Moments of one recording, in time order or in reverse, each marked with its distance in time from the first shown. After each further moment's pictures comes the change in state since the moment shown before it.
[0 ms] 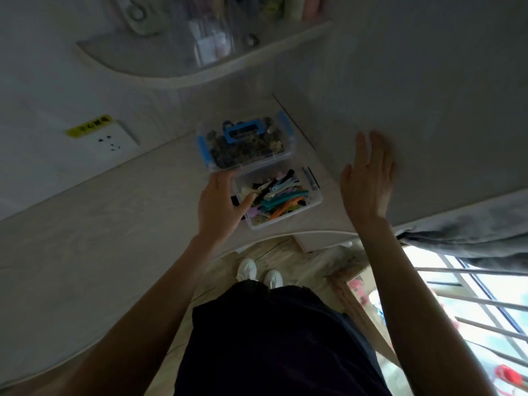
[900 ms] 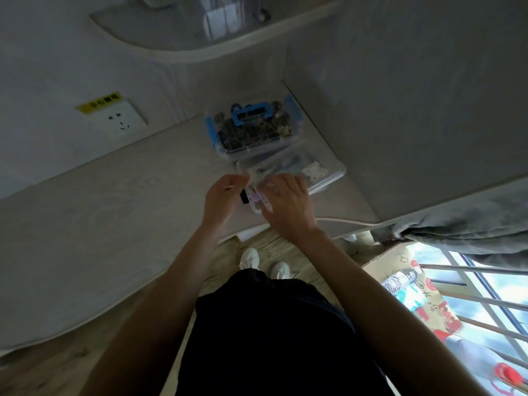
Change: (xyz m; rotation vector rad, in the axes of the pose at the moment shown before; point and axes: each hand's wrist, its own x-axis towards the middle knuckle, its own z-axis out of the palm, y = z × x) left_hand -0.020 0.015 -0.006 -0.640 -0.124 -0.614; right_hand -0.075 -0.088 0.028 0.221 -0.139 -0.589
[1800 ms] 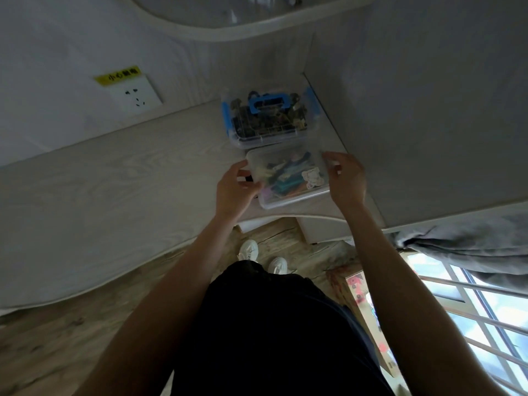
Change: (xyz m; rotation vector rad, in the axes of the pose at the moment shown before) left_hand -0.004 -0.008 0.012 0.016 0.087 0.023; right_hand 0.014 0.089 -0.002 0.472 -0.023 0.613
